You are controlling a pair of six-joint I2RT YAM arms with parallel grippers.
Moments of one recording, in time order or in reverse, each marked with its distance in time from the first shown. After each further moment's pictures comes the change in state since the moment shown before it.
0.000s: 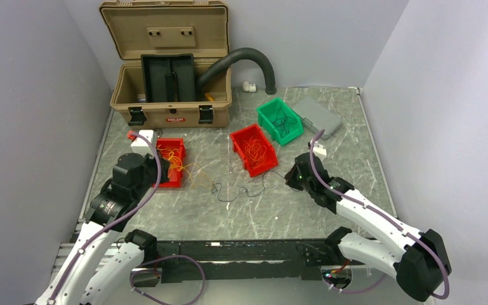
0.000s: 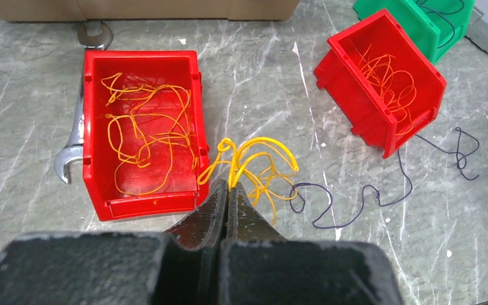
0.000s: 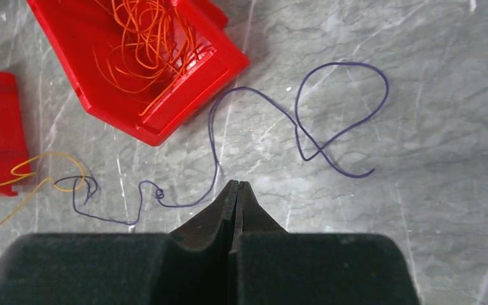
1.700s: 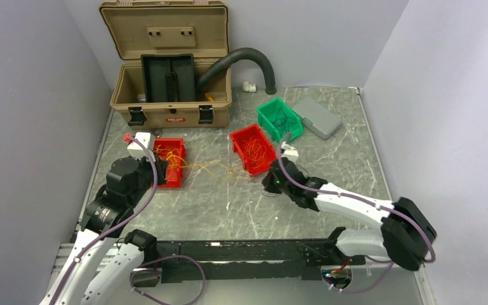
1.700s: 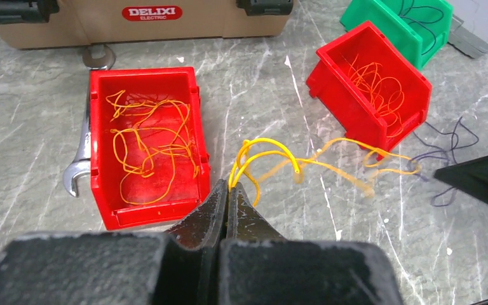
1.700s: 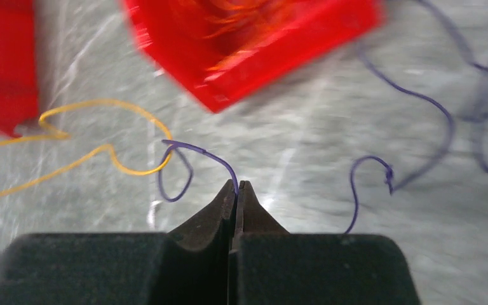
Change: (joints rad) left arm 0.000 -0.061 0.000 0.006 0.029 0.043; right arm 0.218 0.277 0.037 0.249 -0.023 -0.013
